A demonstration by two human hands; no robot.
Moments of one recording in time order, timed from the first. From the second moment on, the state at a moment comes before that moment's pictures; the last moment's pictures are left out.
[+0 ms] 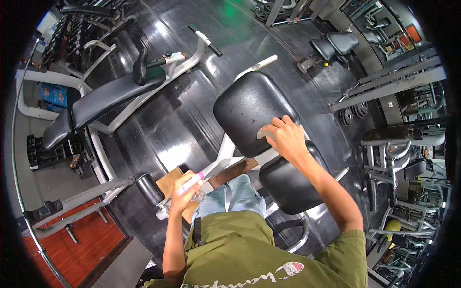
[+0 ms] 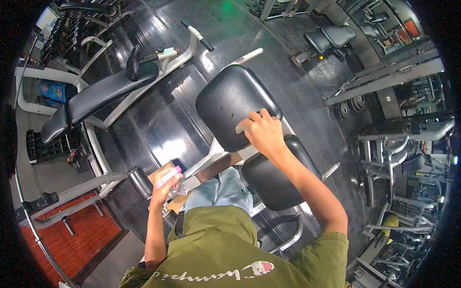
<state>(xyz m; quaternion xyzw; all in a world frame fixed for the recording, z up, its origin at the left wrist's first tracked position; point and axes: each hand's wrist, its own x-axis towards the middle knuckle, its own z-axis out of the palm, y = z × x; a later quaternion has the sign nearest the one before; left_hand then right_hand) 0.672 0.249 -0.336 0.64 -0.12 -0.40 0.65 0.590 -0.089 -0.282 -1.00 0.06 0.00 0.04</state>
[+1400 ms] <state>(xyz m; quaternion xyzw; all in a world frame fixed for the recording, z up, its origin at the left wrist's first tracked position) 0.673 0.244 -0.342 0.66 -0.11 -0.40 0.62 0.558 -0.089 -0.335 -0.96 -0.27 0.04 -0.08</state>
